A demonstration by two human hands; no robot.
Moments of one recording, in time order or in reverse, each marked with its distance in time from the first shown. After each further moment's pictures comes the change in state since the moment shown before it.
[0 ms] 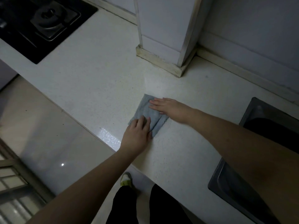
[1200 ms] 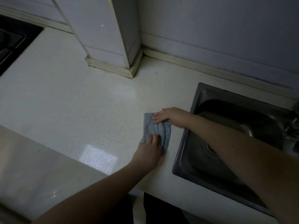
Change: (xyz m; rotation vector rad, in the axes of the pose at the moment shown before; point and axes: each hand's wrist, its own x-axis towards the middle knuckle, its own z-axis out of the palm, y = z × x) left_hand -0.001 0.179 -0.011 0.053 -0.344 0.318; right_hand -0.174 0.039 0.007 0.432 -0.040 0.272
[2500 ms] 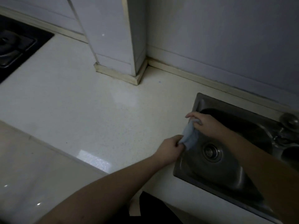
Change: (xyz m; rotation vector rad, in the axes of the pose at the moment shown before) left_hand 0.024 0.032 -0.035 -1.093 0.057 -0.061; right_hand -0.106 -0.040 -0.035 -0.004 0.376 0.401
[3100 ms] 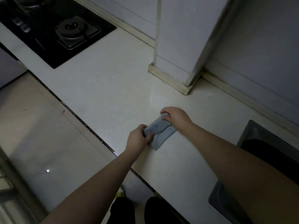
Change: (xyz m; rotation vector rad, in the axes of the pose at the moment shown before) left_hand -0.063 -0.142 -0.186 0.044 0.660 -0.235; right_hand 0.189 -0.199 0.127 -0.154 -0.100 -0.194
